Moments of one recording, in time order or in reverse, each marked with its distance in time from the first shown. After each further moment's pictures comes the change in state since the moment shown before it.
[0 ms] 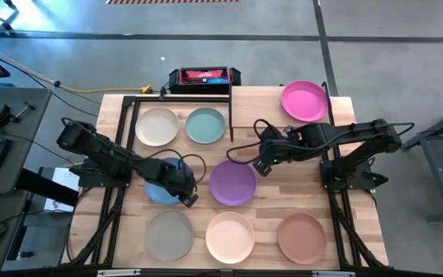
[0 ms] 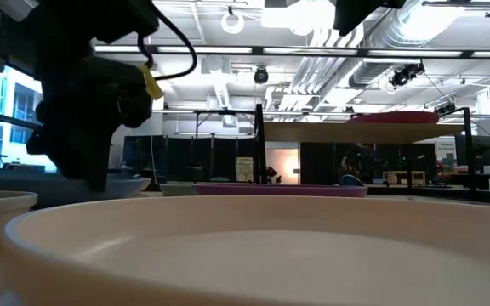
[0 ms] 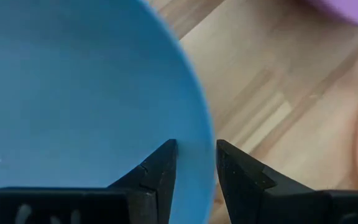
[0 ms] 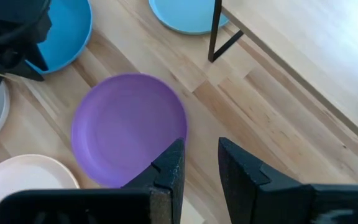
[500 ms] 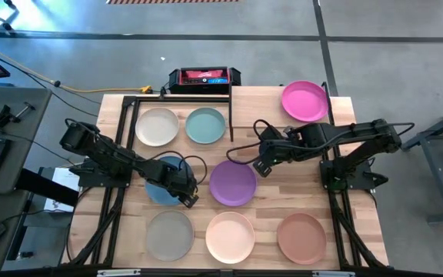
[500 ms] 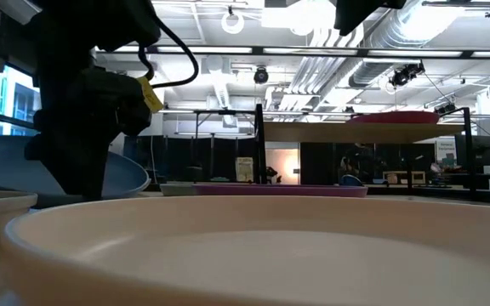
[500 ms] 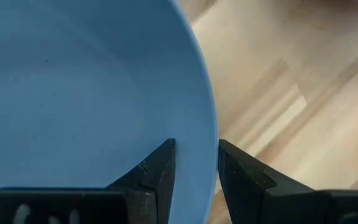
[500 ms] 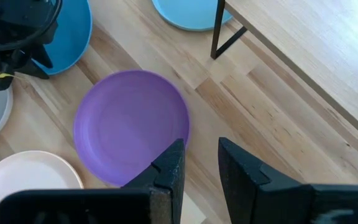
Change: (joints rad) left arm -0.007 0.030 0.001 0.000 0.023 0.000; right arm 0.001 0.000 0.000 0.000 -0.012 0.000
